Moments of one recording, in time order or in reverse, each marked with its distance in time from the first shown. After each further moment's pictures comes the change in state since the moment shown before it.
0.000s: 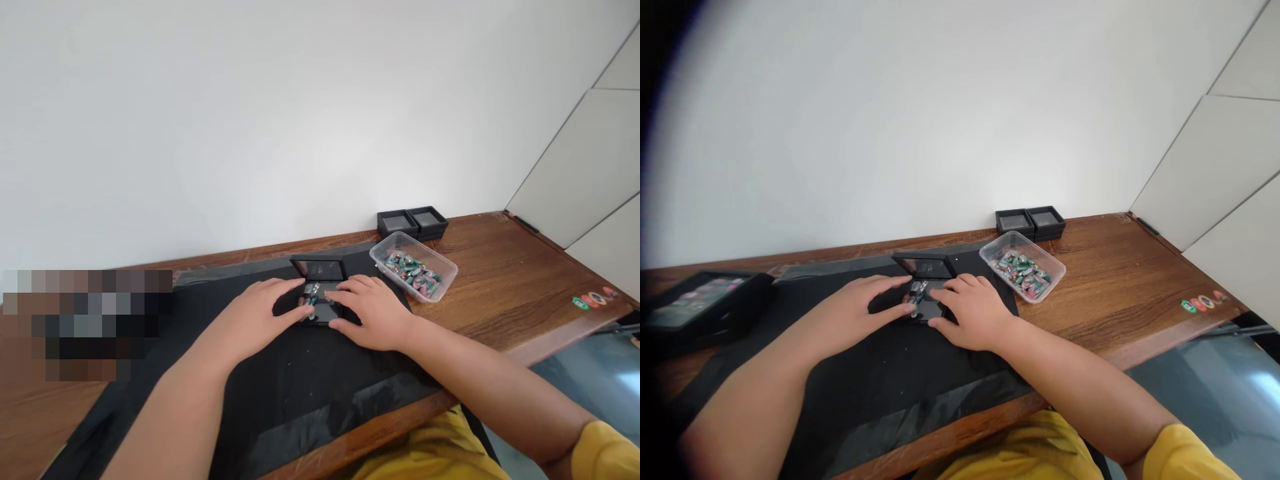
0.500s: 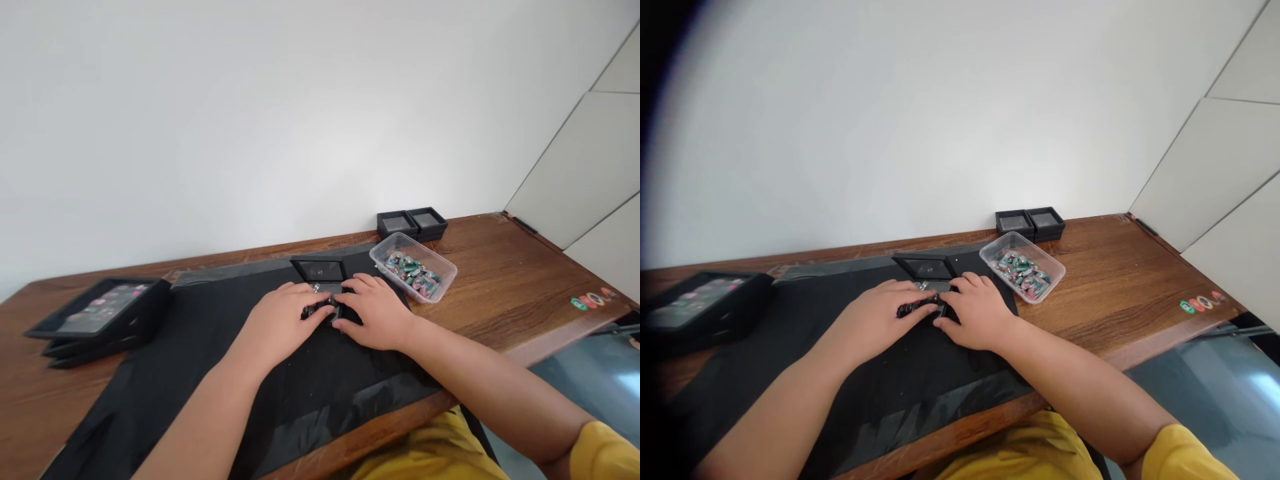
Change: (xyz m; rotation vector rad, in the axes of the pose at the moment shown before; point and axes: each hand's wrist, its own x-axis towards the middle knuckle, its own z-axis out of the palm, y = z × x) left_hand 0.002 0.047 0.005 0.035 -0.042 0.111; right_hand -0.001 0.001 0.002 -0.081 -0.025 0.054
